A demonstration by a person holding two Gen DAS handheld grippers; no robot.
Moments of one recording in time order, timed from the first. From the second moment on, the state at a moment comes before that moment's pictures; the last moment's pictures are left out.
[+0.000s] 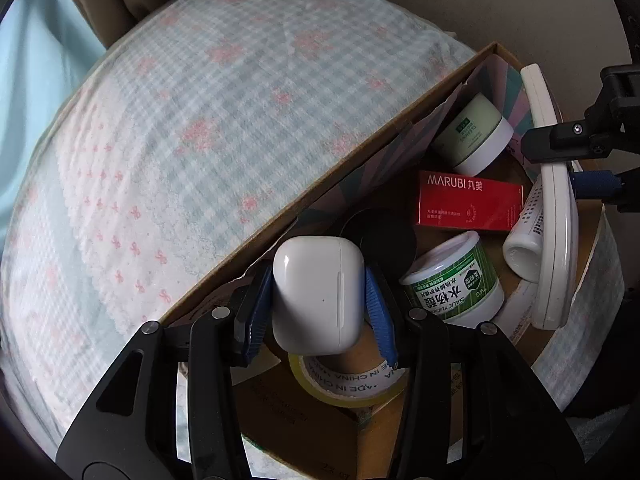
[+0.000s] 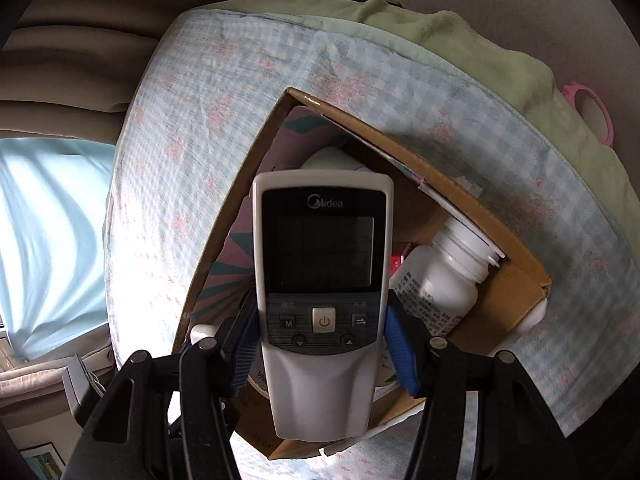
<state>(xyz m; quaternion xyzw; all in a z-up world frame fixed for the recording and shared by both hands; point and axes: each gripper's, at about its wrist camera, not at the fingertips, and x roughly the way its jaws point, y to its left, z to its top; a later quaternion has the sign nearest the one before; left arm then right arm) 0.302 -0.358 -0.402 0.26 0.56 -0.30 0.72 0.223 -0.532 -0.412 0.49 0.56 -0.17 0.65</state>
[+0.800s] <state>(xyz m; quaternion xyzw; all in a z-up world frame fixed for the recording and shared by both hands) 0.260 -0.326 -0.353 0.26 0.55 -0.30 0.74 0.201 -0.518 -0.365 0.44 0.57 -0.17 0.67</state>
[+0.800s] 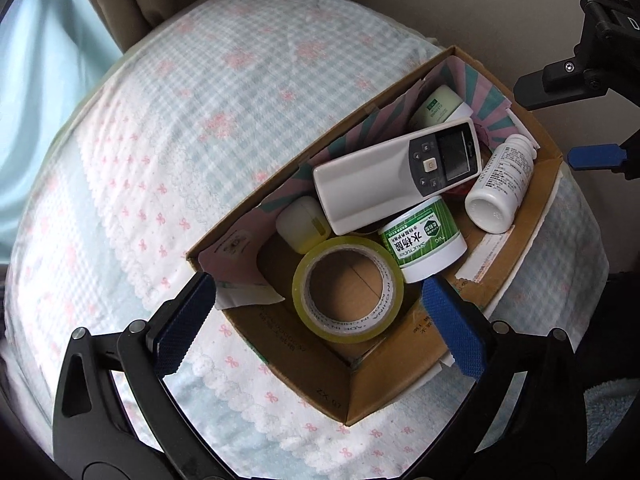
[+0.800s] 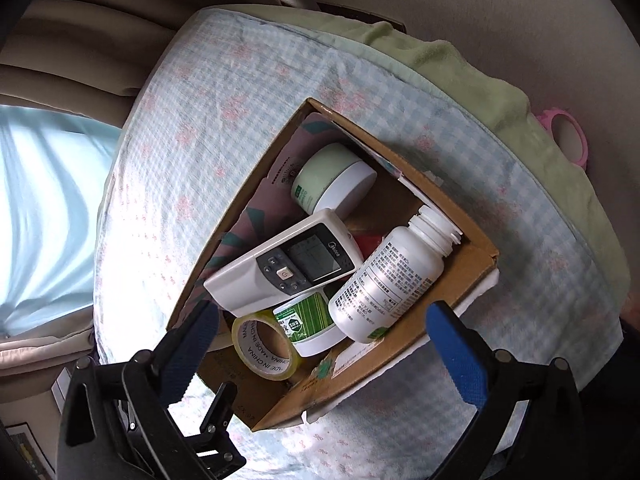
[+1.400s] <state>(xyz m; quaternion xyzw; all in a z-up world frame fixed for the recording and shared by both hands) 0.223 -0.242 -0.176 0.15 0.46 -0.23 0.85 0.186 -0.452 -0.226 0.28 0.53 -0.11 0.79</state>
